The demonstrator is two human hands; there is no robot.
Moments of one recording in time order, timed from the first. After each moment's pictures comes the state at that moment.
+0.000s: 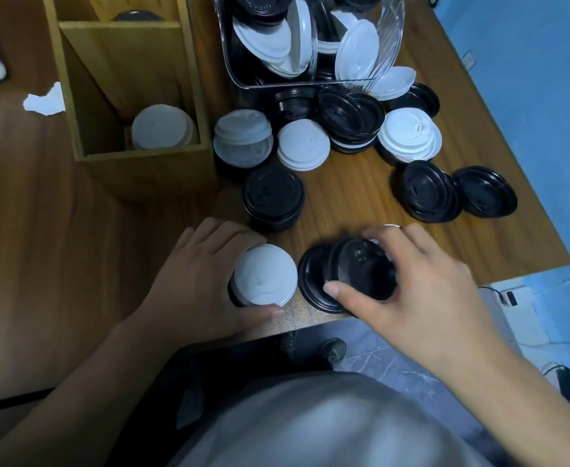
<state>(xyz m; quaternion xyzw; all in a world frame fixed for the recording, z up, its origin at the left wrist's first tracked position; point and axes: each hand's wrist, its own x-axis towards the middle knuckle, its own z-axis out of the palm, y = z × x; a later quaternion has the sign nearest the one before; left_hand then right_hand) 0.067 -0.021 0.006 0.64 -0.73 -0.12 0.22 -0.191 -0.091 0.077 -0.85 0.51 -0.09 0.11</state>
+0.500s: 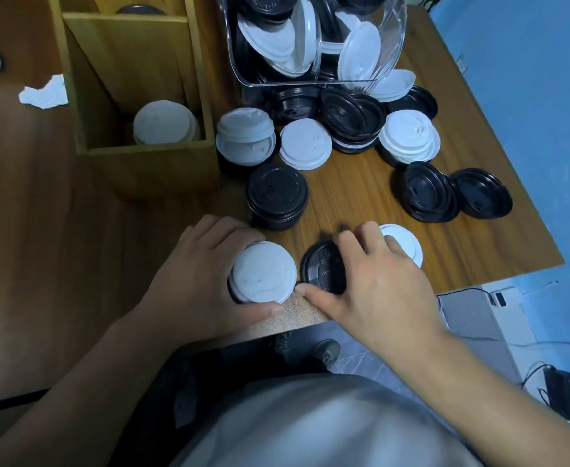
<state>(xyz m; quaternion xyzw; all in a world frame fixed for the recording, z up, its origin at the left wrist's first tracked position) 0.071 -0.020 0.003 0.63 -0.71 -0.15 0.26 -0.157 -0.088 0.046 -0.87 0.49 0.00 -0.02</state>
